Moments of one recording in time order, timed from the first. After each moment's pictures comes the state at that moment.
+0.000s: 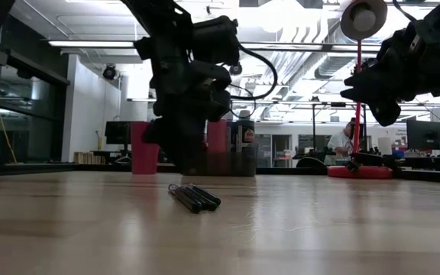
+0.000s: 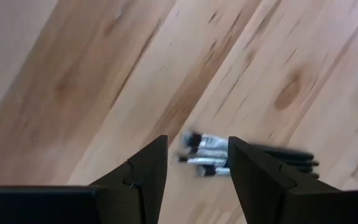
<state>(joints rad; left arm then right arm) 0.03 1.90 1.30 -0.60 0.28 -0.63 -0.12 0.35 0.01 0.24 0.02 0.47</state>
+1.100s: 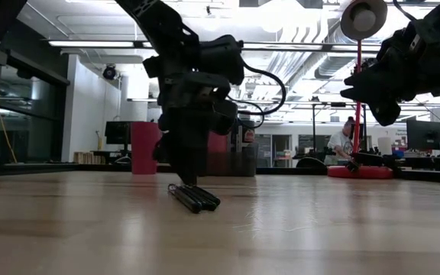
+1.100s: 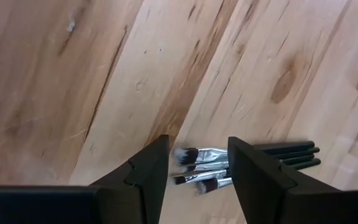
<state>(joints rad) 0.05 1.98 1.30 -0.56 0.43 -0.48 -0.12 0.35 0.01 0.24 0.02 0.47</state>
